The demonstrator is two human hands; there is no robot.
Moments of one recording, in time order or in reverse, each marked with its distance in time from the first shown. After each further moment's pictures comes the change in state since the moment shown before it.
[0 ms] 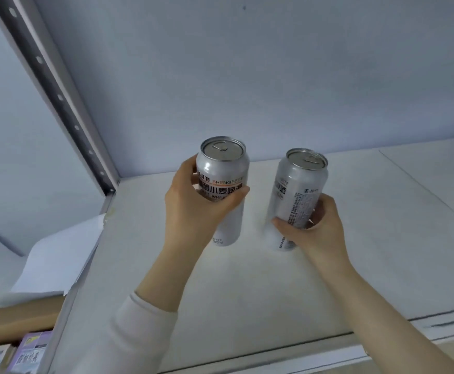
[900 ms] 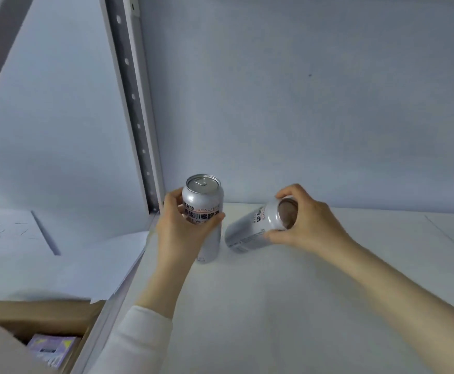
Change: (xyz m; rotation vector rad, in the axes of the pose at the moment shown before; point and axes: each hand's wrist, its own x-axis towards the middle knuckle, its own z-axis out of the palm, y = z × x) left_hand 0.032 -0.055 -0.064 -0.002 0.252 -0.128; right_hand 0.037 -0.099 0.060 -0.641 -0.476 -0.299
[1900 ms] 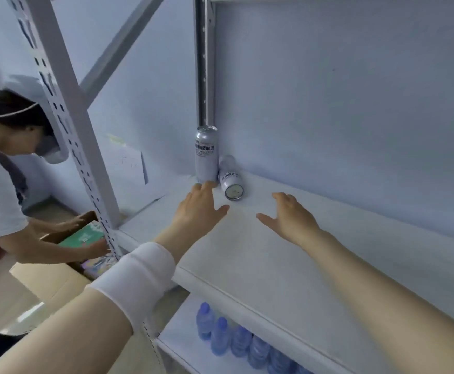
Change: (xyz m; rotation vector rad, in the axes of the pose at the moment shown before) left_hand -0.150 0.069 0.041 0.820 -0.031 -0.205; right_hand -0.039 0.083 -0.005 -0.234 -0.317 -0.334
